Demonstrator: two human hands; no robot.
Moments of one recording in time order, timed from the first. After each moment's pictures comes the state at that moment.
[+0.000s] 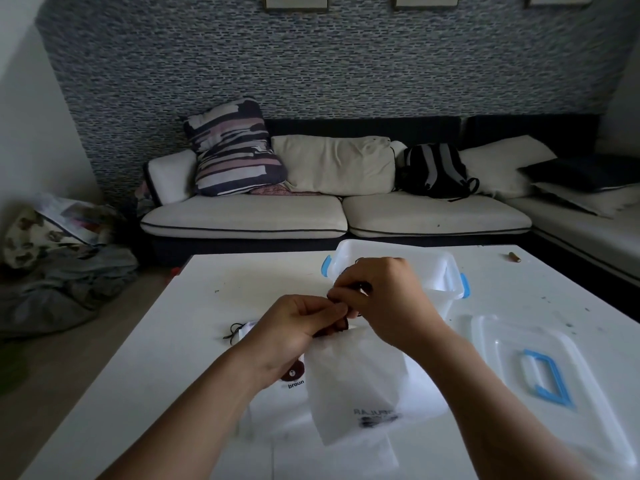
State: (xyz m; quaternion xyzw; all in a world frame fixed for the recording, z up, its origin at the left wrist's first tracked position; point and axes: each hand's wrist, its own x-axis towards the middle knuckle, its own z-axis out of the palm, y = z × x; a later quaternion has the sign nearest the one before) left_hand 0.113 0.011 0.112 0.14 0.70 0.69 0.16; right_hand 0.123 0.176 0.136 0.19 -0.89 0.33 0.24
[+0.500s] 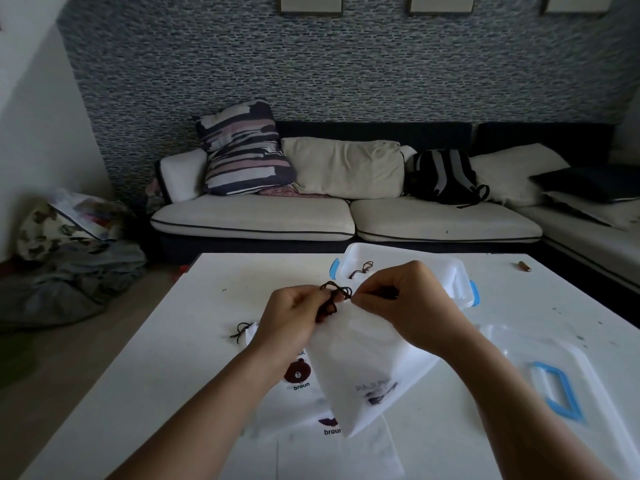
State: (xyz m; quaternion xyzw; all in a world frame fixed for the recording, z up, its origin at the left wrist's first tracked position) left_hand 0.106 0.012 0.110 0.06 0.70 0.71 0.01; right_hand 0.126 0.187 0.138 0.10 -0.89 0.42 0.15
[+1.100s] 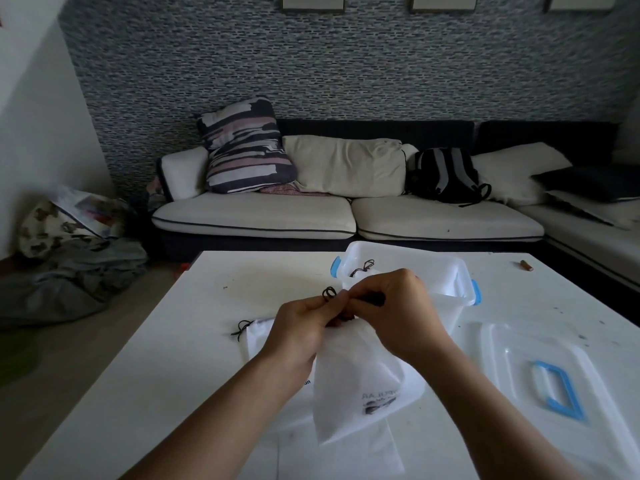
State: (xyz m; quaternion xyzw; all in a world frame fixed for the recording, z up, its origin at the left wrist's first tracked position) left_hand 0.117 0.024 0.104 0.00 0.64 0.76 0.08; right_hand 0.126 0.168 0.124 0.11 -0.89 0.41 0.19
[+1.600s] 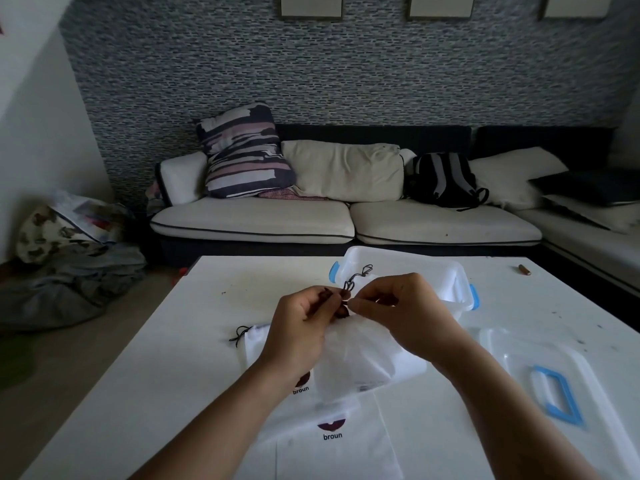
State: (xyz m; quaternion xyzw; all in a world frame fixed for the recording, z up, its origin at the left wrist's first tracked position) left_hand 0.104 0.022 0.094 0.14 0.69 0.71 -0.06; right_hand 0.126 0.185 0.130 0.08 -0.86 0.49 0.11
